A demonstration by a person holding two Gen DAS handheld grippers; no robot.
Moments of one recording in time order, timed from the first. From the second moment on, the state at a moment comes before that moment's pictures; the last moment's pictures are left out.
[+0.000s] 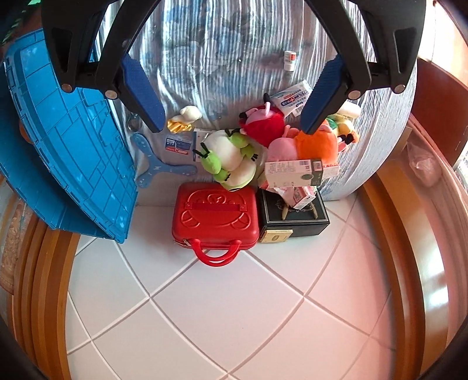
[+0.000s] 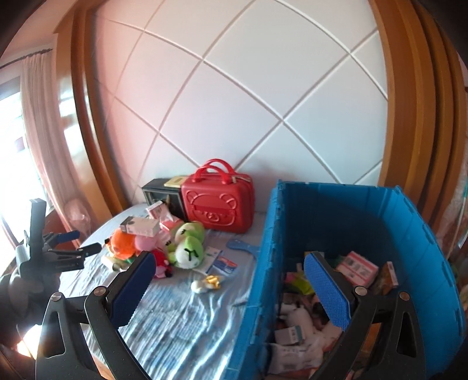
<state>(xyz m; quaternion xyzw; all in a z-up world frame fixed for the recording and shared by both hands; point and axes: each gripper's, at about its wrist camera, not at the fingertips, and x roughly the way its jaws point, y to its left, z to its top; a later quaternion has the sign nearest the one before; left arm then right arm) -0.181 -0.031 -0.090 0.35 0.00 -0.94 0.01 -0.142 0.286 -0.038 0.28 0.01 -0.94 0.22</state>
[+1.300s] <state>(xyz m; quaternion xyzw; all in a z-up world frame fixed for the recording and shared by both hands) -0.226 -0.154 -0.401 0.51 -0.04 -0.86 0.02 -0.215 0.085 -0.329 0.47 0.05 -0.86 0.20</state>
